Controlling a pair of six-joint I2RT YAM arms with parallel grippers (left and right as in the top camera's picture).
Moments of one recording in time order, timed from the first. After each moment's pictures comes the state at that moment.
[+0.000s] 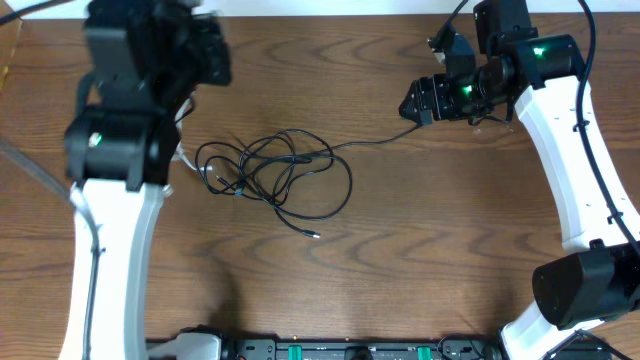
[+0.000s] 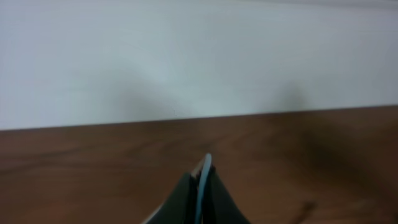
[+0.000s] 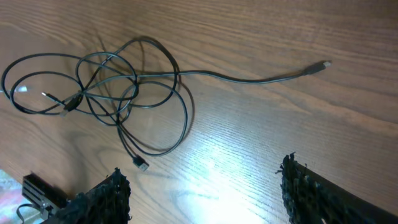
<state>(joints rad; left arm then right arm) -0.10 1.42 1.71 -0.69 0.14 -0.08 0.19 1.81 1.84 -1.22 -0.44 0.04</state>
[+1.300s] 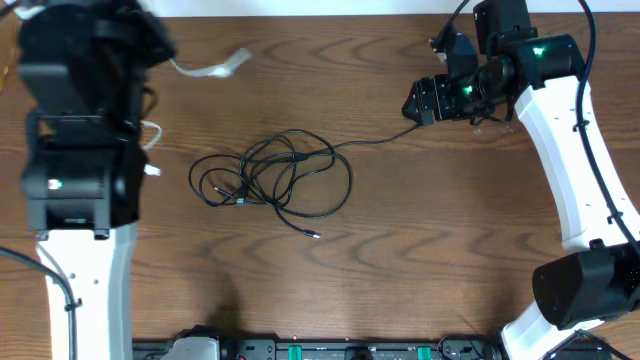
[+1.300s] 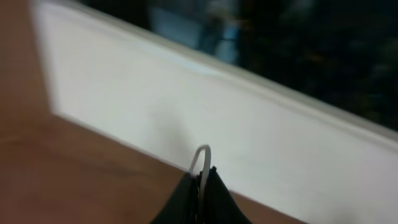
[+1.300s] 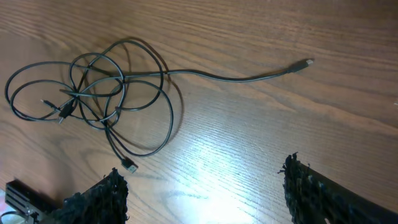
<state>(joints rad) 0.02 1.30 1.71 -0.59 -0.20 -0.35 0.19 1.81 1.84 -1.22 -0.39 0.04</state>
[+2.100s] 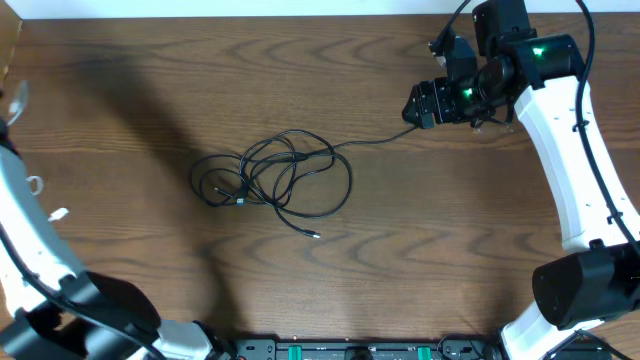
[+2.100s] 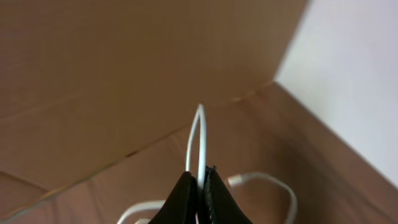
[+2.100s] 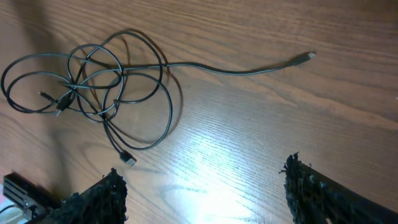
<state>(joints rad) 0.68 1.68 1.71 -0.53 -0.24 -0.20 0.19 1.81 1.84 -1.25 -0.39 0.02</state>
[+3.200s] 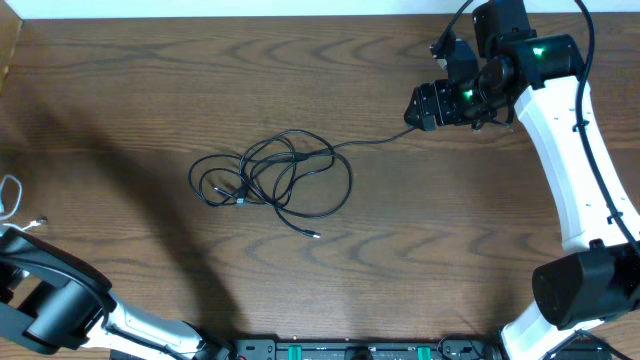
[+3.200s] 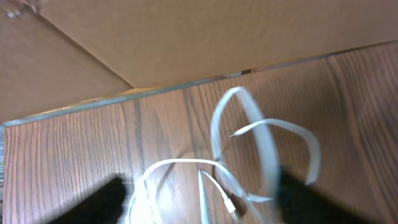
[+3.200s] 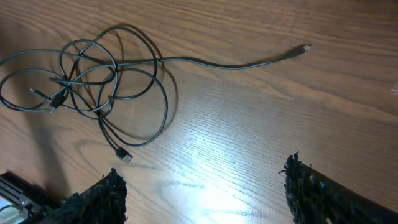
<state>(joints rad) 0.93 1.94 1.66 -0.67 -0.31 -0.33 0.19 1.81 1.84 -1.26 -0.37 0.02</state>
